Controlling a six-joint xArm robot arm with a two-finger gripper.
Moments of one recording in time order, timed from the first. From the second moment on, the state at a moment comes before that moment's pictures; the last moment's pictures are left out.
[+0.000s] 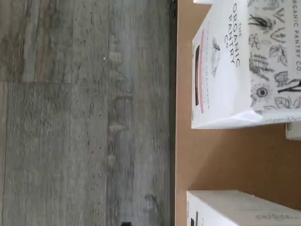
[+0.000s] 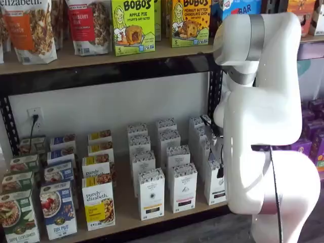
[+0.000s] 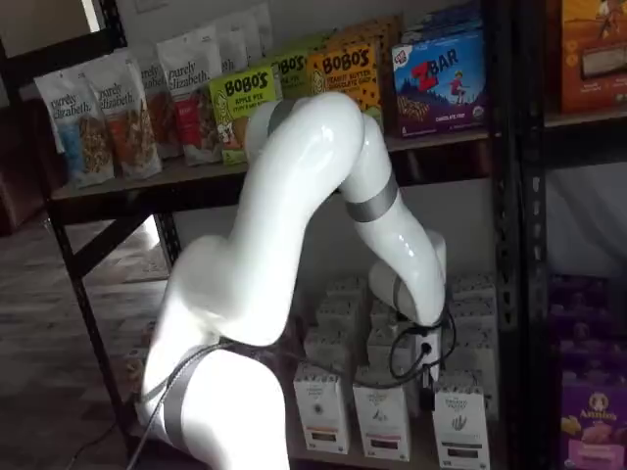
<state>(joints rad) -0.30 0.78 -1.17 0.33 0.36 -2.17</state>
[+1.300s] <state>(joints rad) -0.29 0.96 -1.44 0.04 0.45 -1.89</state>
